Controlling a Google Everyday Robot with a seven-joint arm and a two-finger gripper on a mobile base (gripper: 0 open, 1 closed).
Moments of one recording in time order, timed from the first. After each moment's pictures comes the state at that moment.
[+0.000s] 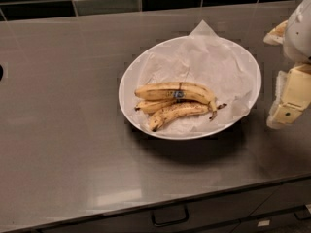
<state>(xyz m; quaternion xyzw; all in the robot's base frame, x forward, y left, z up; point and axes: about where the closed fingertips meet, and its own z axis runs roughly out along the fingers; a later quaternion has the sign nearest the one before) 0.438 -0.217 0.976 -0.60 0.78 -0.03 0.16</state>
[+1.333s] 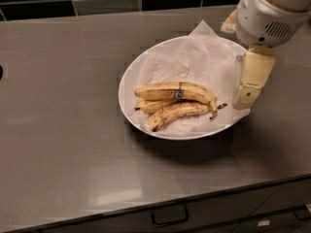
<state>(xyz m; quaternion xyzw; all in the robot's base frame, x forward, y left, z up) 0.475 -0.157 0.981 -0.67 0.73 -0.03 0.15</state>
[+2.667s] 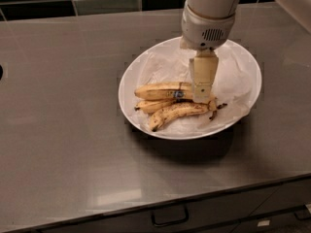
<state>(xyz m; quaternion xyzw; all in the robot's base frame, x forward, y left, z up) 0.521 -0.095 0.941 -0.72 0.68 -0.04 0.08</state>
